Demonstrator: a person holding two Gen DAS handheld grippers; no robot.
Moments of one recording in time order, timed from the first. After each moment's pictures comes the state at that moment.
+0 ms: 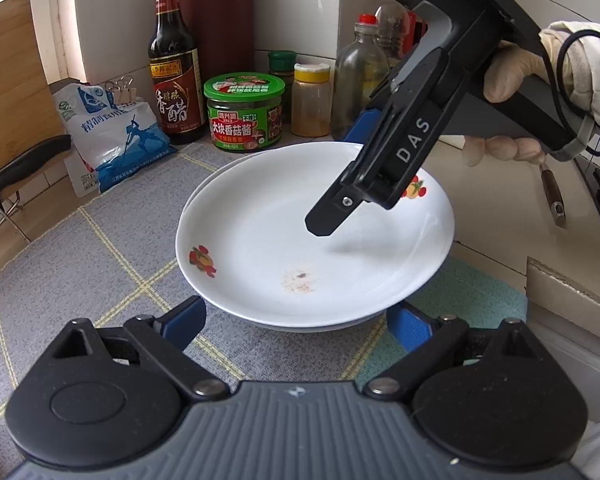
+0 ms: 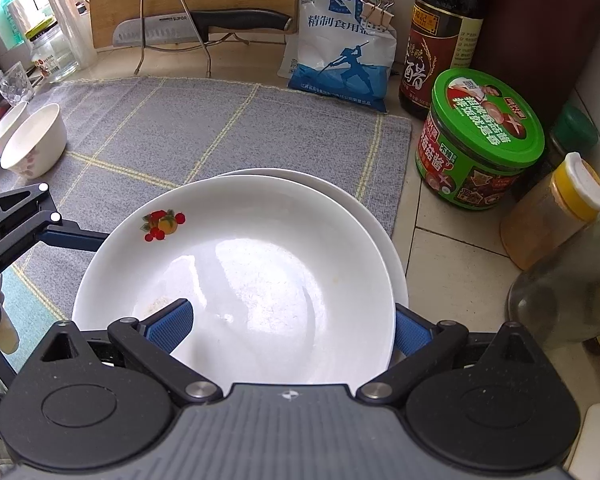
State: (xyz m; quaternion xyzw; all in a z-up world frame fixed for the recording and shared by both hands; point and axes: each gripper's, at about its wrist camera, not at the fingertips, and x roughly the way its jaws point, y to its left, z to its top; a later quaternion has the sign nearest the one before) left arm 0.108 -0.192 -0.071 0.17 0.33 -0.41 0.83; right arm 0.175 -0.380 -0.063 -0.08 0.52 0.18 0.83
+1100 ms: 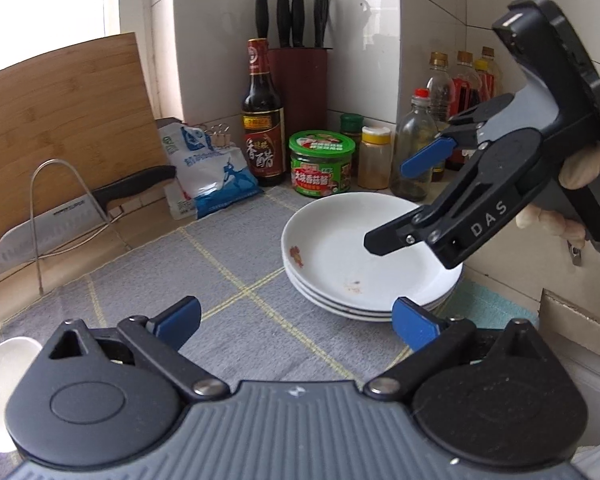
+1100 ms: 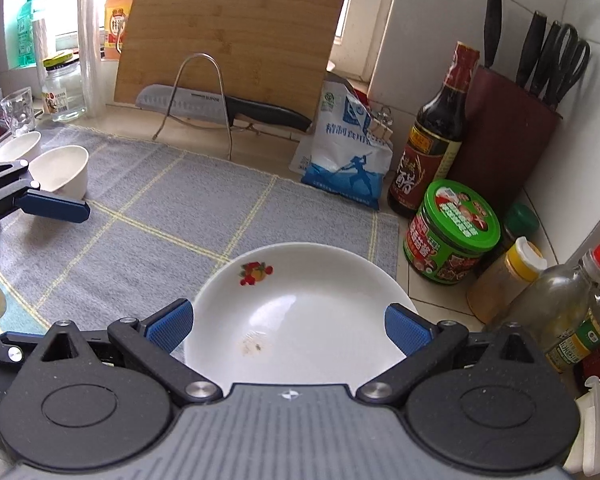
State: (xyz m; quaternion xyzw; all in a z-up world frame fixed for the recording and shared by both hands) left arm 0.088 -0.107 -0.024 0.13 0.28 -0.33 0.89; right arm 0.102 -0.309 -0.021 -0.13 0.37 0.13 0.91
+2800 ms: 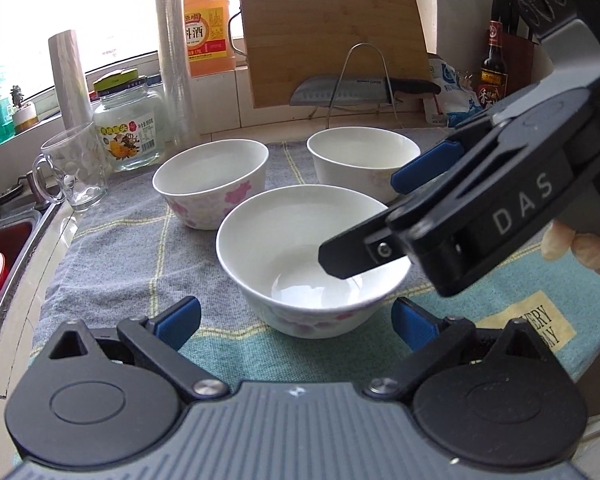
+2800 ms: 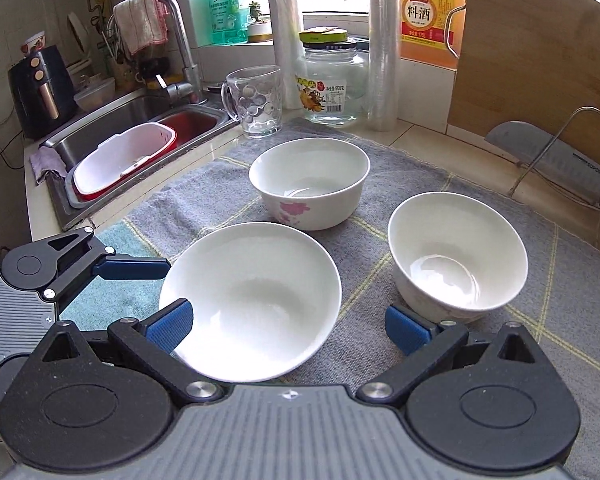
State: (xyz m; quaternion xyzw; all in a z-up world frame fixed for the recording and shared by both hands) left arm 0.022 0.159 -0.070 0.07 0.32 -0.11 0.94; right arm 0.089 0.022 -0.059 -0.11 0.38 0.37 0.84
